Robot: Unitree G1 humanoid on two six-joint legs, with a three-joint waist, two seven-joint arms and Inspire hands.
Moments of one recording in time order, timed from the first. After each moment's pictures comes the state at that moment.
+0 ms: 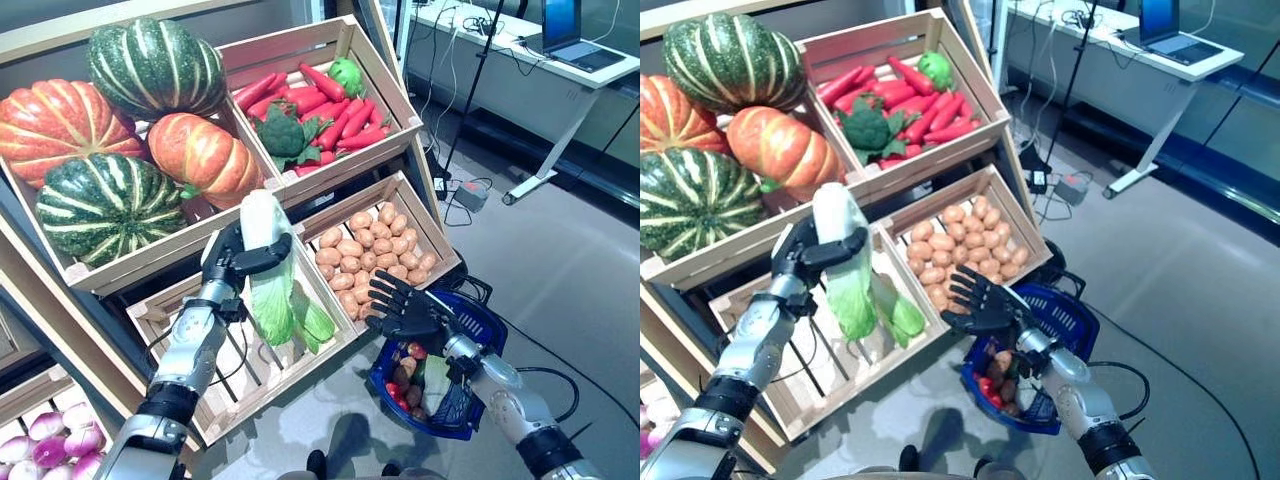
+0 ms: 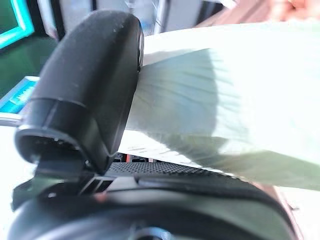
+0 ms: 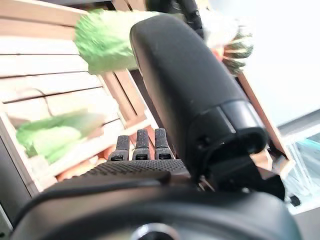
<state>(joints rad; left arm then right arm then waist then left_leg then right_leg) -0.32 0.48 -0.18 0.37 -0.65 -0.23 -0.05 -0.15 -0.42 0.29 0.30 0.77 0.08 0.42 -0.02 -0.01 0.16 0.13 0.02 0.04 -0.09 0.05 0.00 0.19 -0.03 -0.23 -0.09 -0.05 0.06</state>
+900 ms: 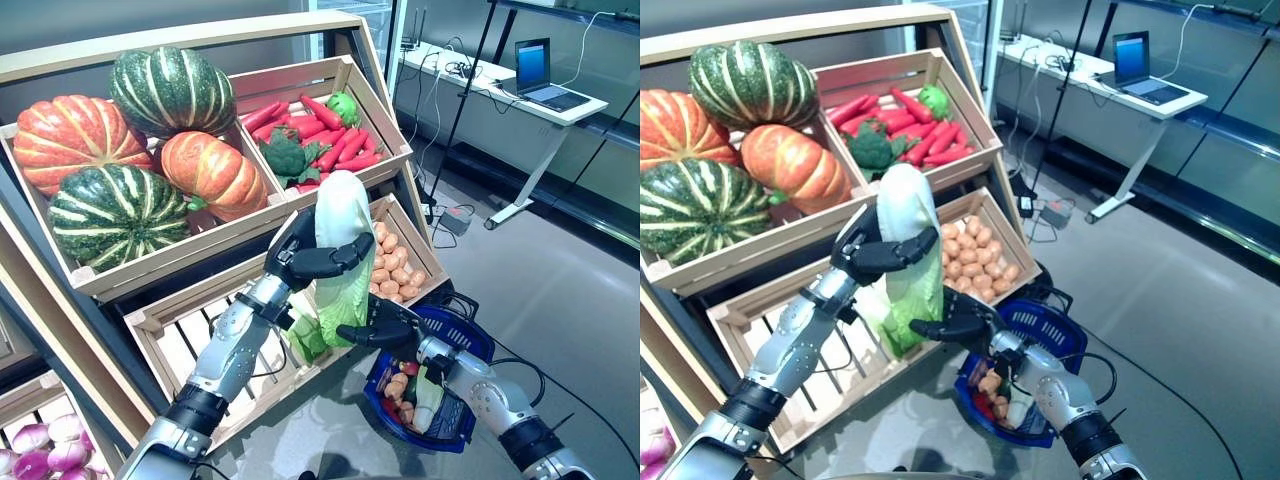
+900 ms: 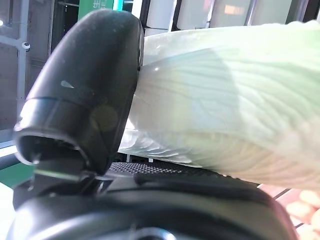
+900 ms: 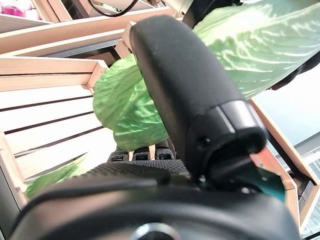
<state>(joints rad) -0.30 0.43 -0.33 0.14 -0.84 -0.18 -0.32 -0.17 -0.38 0.37 0.27 0.87 0.21 0.42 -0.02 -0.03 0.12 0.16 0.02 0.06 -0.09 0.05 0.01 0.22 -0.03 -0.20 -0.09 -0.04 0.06</state>
